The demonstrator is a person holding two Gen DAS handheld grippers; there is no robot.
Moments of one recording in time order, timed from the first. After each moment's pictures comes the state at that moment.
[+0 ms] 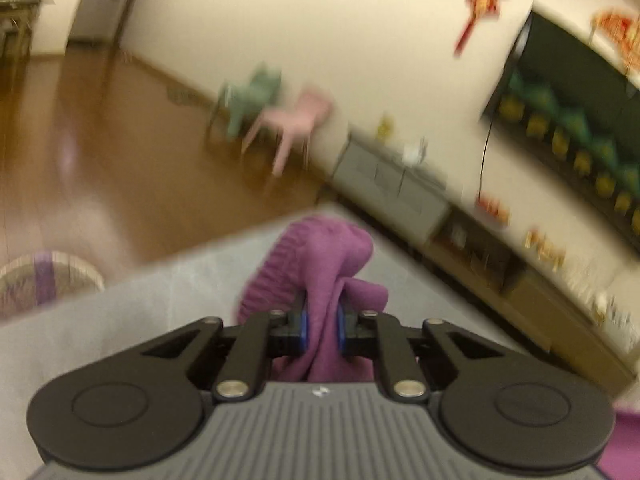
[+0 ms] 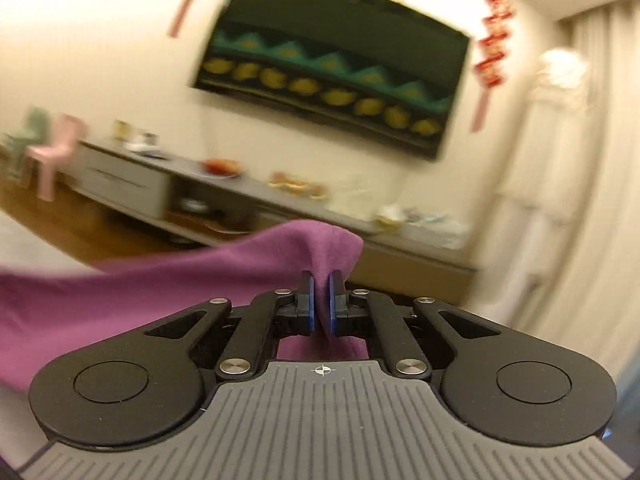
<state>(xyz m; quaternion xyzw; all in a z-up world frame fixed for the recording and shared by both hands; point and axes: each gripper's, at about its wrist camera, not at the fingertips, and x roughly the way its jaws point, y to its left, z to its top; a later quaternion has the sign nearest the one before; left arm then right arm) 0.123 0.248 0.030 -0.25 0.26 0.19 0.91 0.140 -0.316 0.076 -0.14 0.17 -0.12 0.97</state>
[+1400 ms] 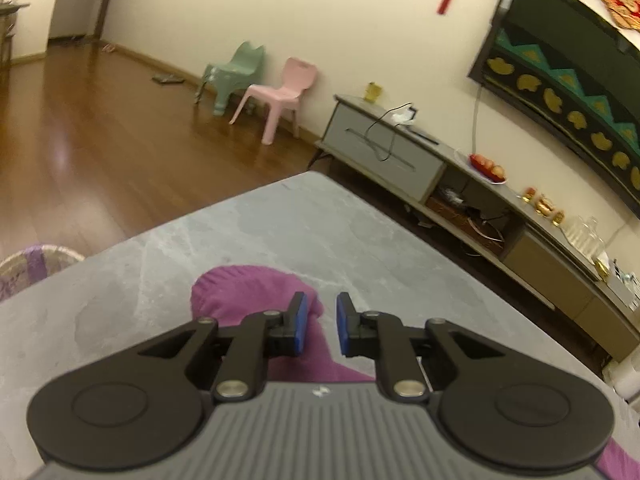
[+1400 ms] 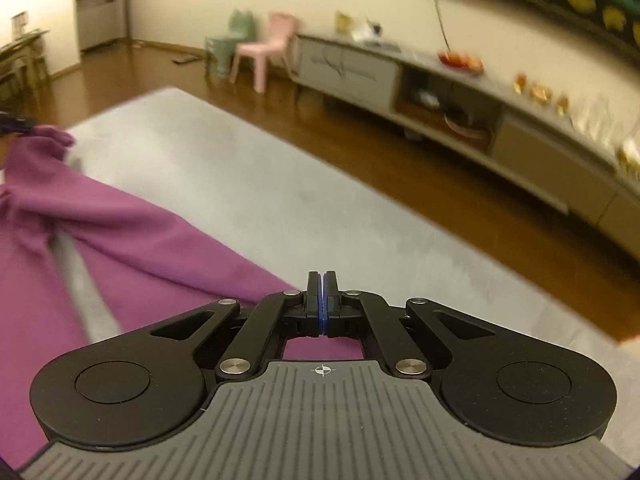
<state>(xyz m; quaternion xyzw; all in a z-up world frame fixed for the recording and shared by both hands) 0.141 0.220 0.029 -0.23 0.28 0.18 0.91 0.218 -0.249 0.038 -0.15 0.34 0.26 0.89</state>
